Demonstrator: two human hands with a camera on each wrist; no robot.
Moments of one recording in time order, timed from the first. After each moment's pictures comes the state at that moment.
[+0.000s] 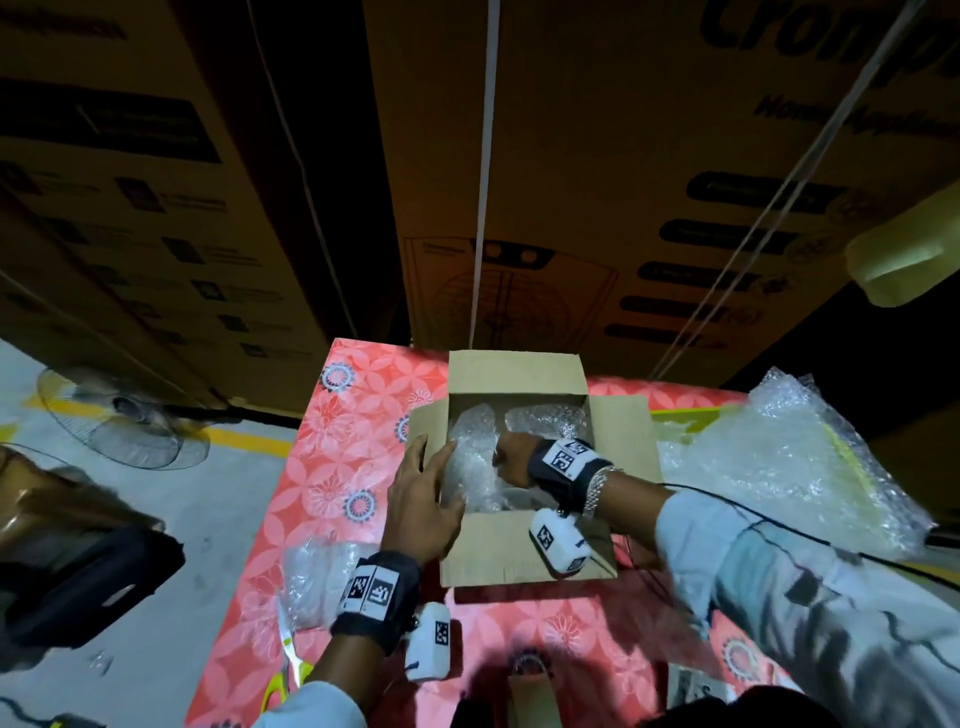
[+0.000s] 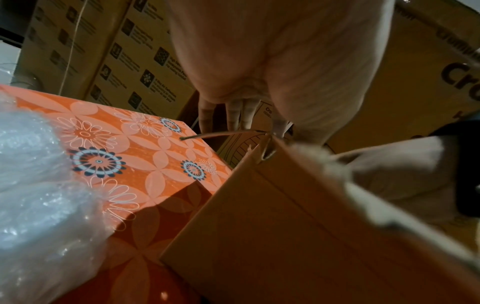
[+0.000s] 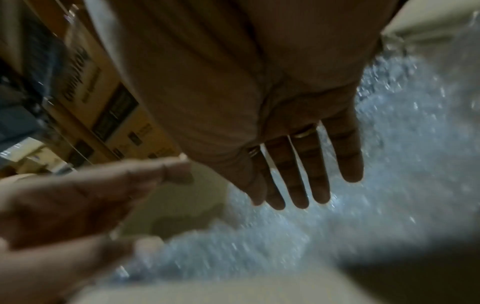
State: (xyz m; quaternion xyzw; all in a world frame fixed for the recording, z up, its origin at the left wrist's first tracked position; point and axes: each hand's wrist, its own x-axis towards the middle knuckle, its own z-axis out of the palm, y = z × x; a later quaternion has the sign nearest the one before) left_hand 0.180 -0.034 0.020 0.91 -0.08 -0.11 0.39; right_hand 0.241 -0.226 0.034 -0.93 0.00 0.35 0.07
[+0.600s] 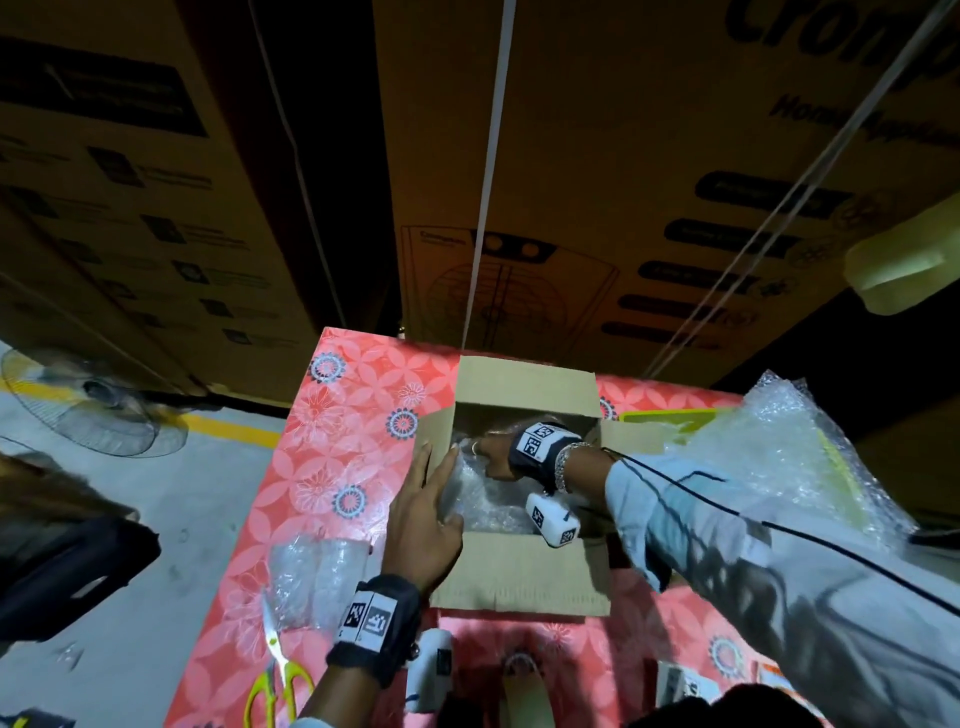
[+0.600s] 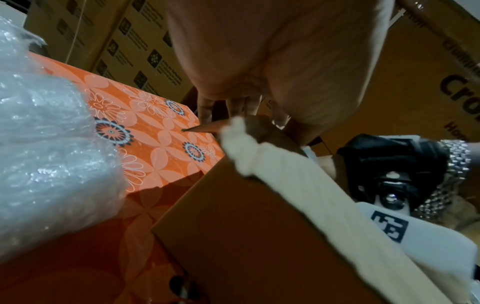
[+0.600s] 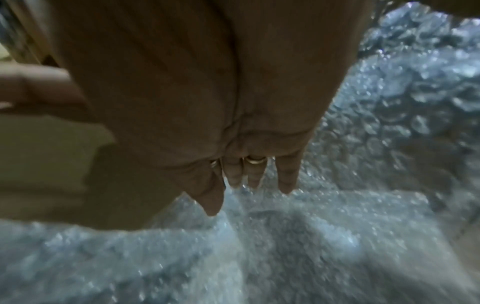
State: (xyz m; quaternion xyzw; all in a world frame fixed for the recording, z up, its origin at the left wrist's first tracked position) left_hand 0.156 -0.034 0.021 0.88 -0.09 -0.13 0.44; right_hand 0.260 -0.216 0.033 -0.90 -0.10 0.42 0.03
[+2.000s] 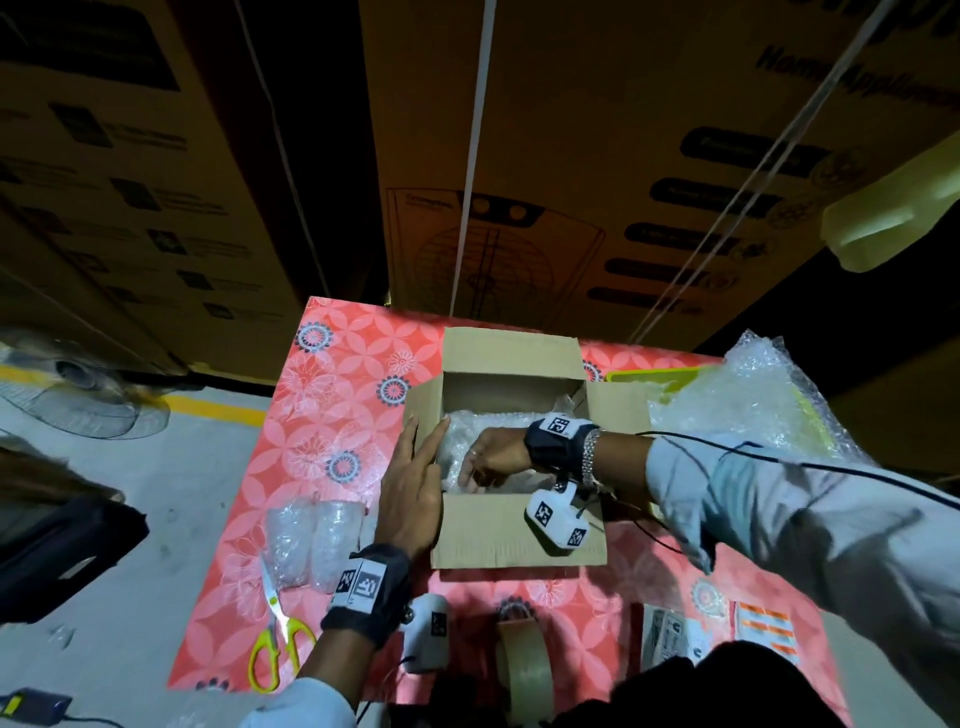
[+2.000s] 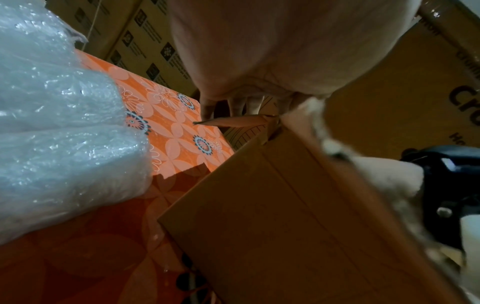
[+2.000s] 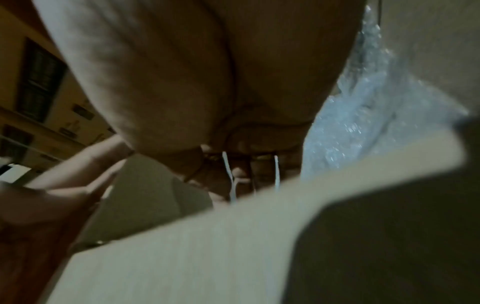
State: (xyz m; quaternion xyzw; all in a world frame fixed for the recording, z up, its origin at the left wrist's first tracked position) left_hand 0.145 -0.026 0.016 0.86 -0.07 -0.13 0.49; right_hand 0.189 -0.205 0.076 -0.81 0.04 0.49 0.33
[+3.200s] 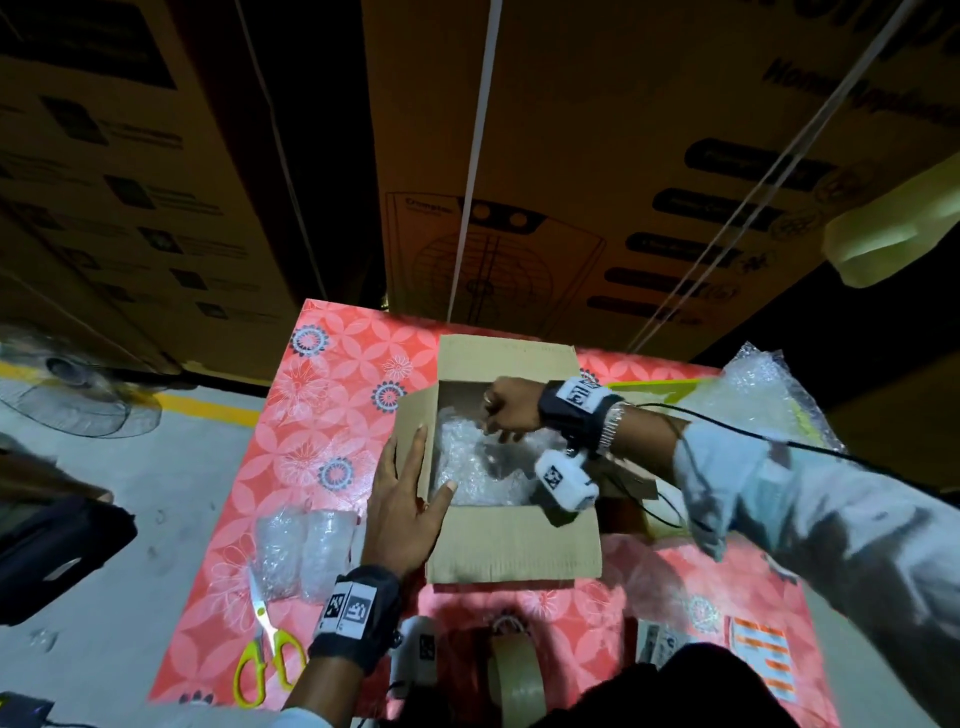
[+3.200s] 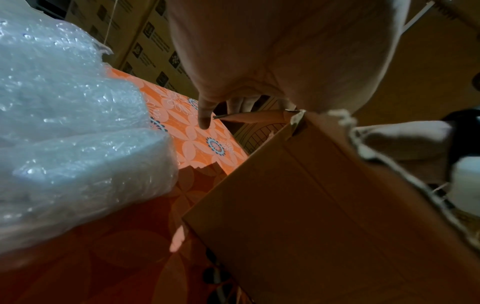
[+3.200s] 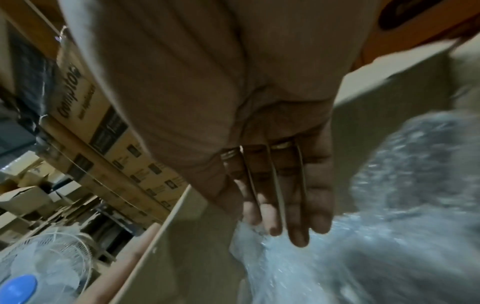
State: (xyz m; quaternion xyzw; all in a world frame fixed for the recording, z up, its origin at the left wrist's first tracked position) left_hand 0.139 -0.020 -0.007 0.87 -0.07 -0.10 0.47; right_hand 0.247 -0.237 0.083 -0.88 0.02 0.41 0.25
